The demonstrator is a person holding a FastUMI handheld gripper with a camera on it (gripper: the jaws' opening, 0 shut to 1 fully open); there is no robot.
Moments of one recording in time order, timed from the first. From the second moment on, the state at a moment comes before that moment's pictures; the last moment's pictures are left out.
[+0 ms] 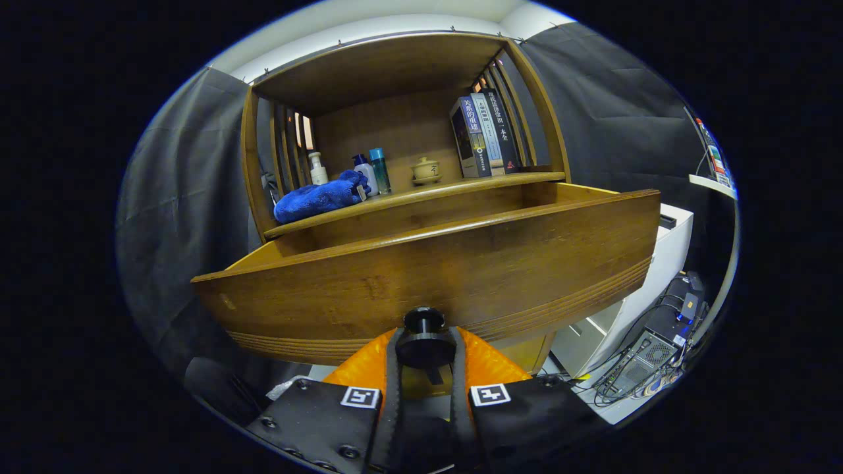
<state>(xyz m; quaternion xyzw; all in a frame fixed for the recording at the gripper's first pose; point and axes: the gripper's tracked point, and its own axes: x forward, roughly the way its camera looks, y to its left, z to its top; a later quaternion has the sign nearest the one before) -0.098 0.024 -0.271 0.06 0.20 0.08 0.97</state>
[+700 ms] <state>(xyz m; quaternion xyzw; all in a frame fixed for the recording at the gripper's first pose) -0.102 0.015 -0.204 0.12 0.18 0.07 0.97</state>
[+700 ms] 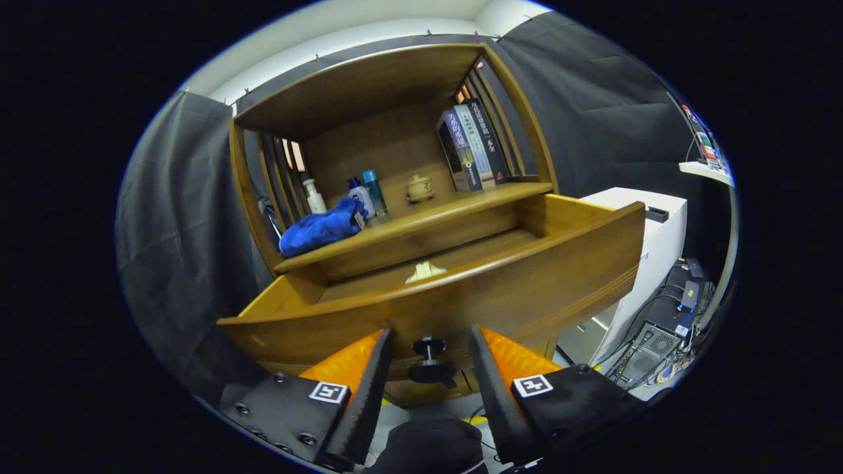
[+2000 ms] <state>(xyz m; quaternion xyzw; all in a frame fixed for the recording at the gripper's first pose) 0.061 0.058 -0.192 -0.01 0.39 0.08 0.92</state>
